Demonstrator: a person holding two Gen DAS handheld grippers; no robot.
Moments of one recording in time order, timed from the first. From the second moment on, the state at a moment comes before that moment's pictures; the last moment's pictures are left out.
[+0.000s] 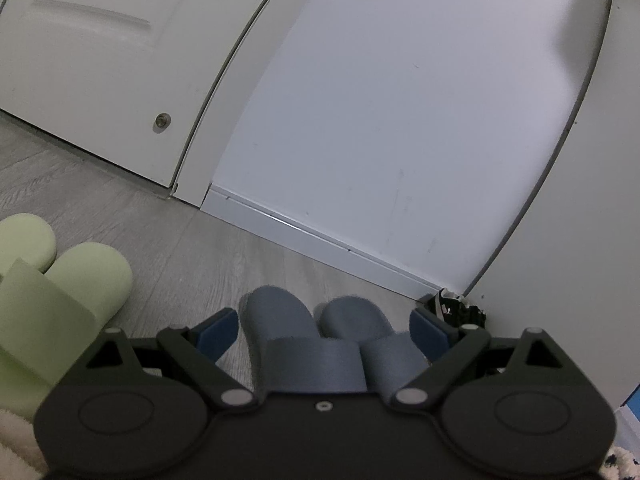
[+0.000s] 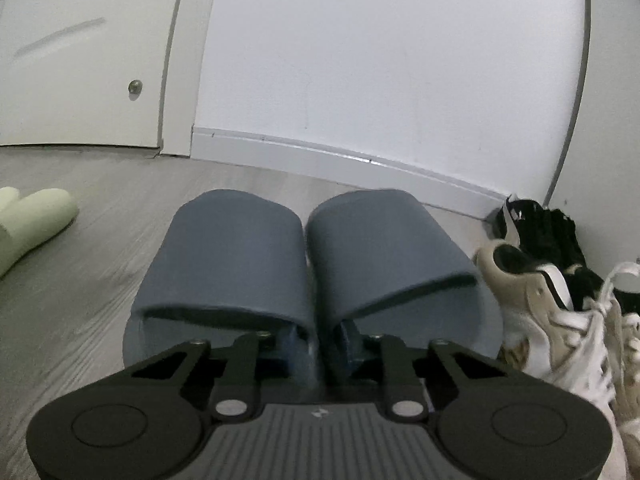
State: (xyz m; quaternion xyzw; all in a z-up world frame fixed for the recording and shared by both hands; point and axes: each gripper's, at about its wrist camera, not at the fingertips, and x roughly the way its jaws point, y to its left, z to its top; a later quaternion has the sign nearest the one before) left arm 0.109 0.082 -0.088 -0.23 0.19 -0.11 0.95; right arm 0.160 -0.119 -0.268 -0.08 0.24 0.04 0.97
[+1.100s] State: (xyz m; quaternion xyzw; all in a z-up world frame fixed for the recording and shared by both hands) left arm 0.132 0.089 -0.101 -0.25 0.25 -0.08 0.93; right arm 0.223 -0.152 -0.249 0.08 0.22 0.03 0.97
